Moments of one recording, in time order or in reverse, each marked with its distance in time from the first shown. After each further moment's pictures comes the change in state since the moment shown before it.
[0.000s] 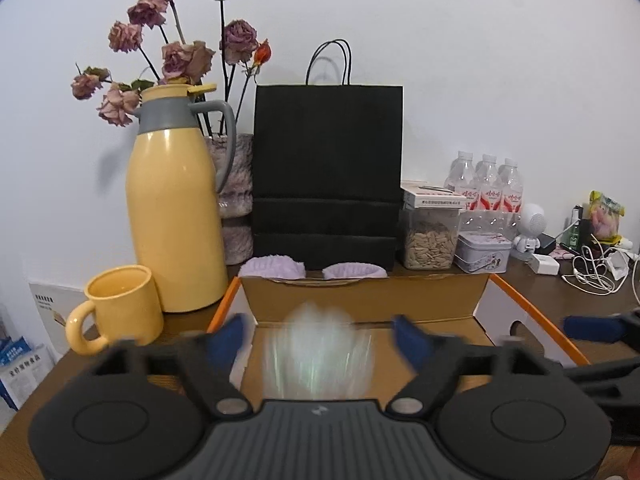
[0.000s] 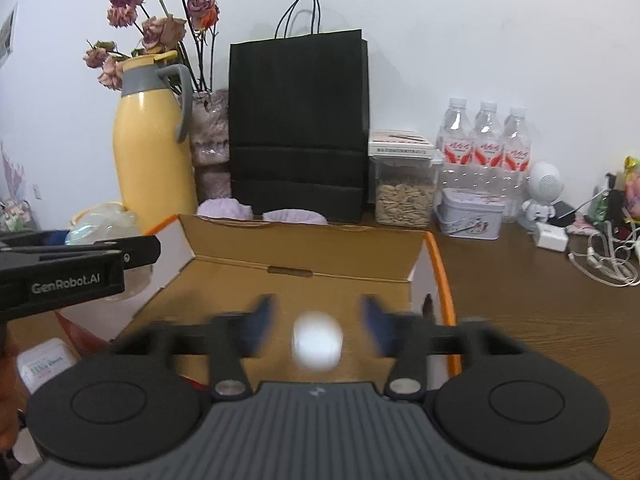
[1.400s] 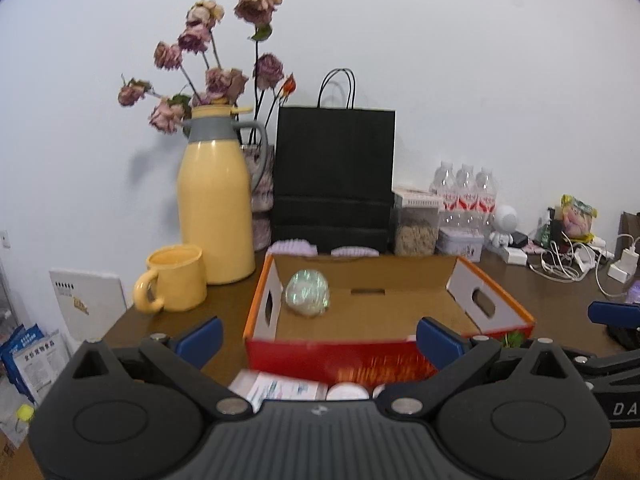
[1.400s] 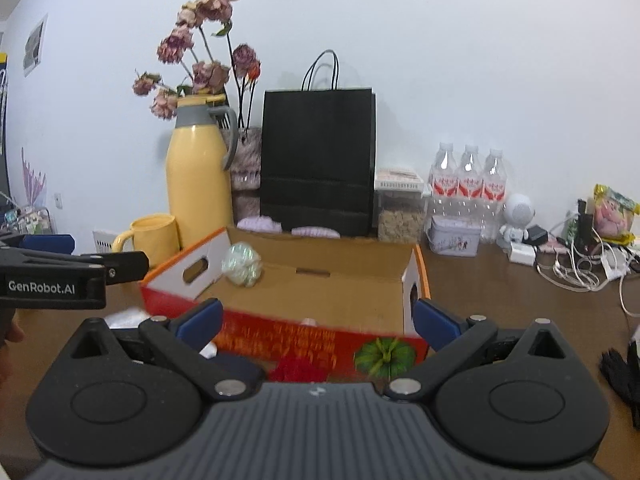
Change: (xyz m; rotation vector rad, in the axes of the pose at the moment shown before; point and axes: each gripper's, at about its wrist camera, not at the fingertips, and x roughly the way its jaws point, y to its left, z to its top) left arm -0.135 0.028 -0.033 -0.019 0.007 -0.027; right arm -0.135 0.029 -0.035 -0.027 -0.078 0.017
